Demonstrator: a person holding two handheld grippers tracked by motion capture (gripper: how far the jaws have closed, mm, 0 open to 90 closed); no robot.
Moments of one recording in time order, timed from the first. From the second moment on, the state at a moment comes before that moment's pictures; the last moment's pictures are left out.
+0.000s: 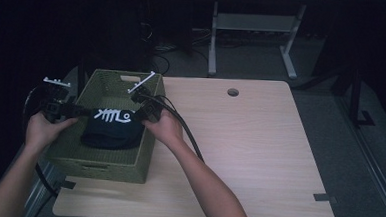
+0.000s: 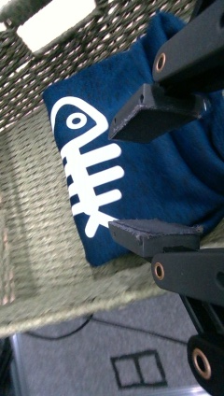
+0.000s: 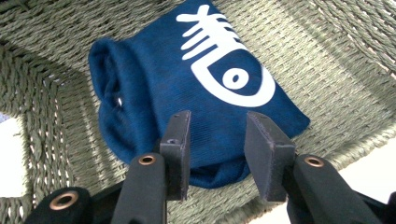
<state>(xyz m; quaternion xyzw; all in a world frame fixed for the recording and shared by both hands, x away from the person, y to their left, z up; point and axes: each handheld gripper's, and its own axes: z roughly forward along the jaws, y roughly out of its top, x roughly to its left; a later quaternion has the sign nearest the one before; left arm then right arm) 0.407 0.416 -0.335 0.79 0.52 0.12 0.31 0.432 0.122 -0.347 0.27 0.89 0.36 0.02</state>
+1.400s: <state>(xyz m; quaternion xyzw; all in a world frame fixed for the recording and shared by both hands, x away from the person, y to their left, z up) 0.297 0.348 -0.312 0.75 0.47 0.13 0.44 0.418 0.000 -0.330 0.29 0.86 0.42 0.02</state>
